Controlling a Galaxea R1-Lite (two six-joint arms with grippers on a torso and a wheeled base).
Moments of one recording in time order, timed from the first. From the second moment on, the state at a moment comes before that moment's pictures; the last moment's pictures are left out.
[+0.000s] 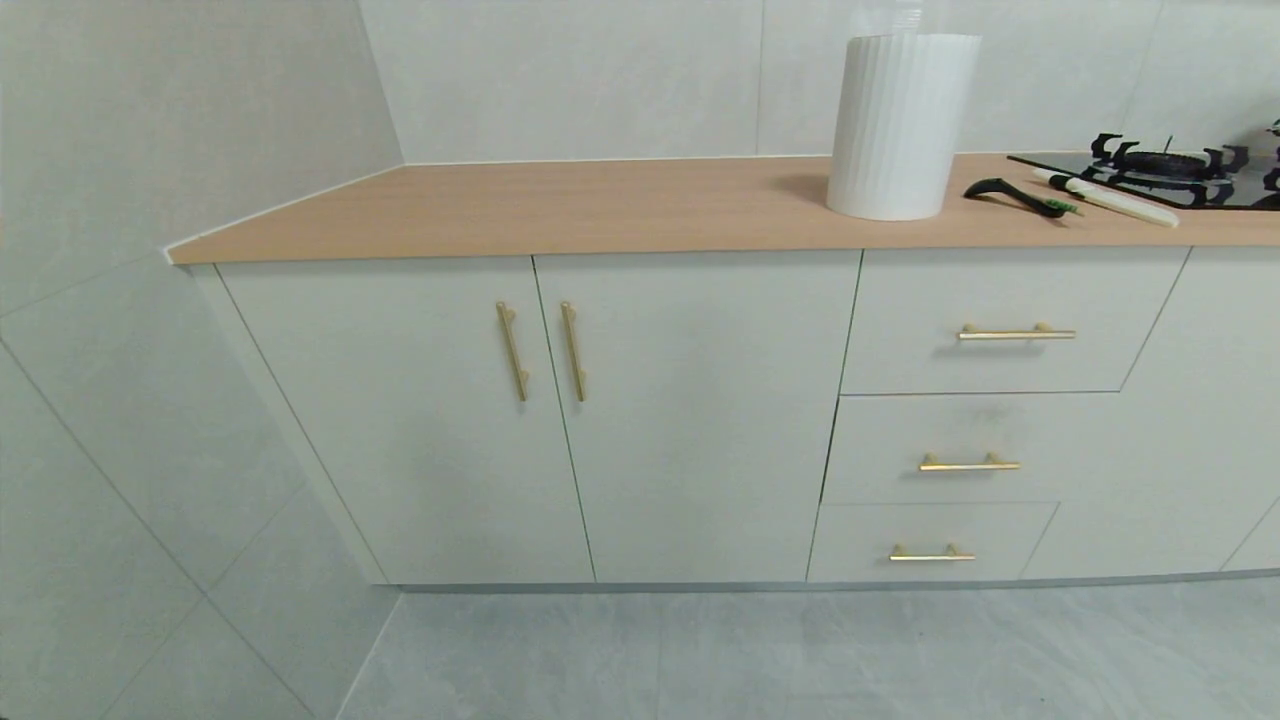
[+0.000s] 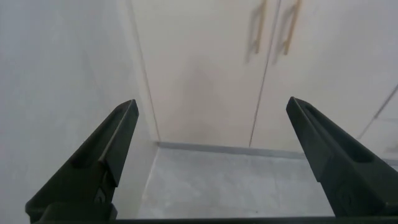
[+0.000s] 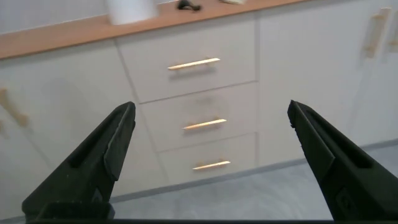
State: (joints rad) left arm -0.17 0.22 -0.26 0.03 0.29 -0.02; right arm 0.15 0.22 -0.43 0.07 -0.33 0.09
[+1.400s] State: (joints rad) left arm 0.00 0.00 0.00 -0.01 0.03 0.04; right arm 0.00 0.00 0.00 -0.01 -0.02 -0.04
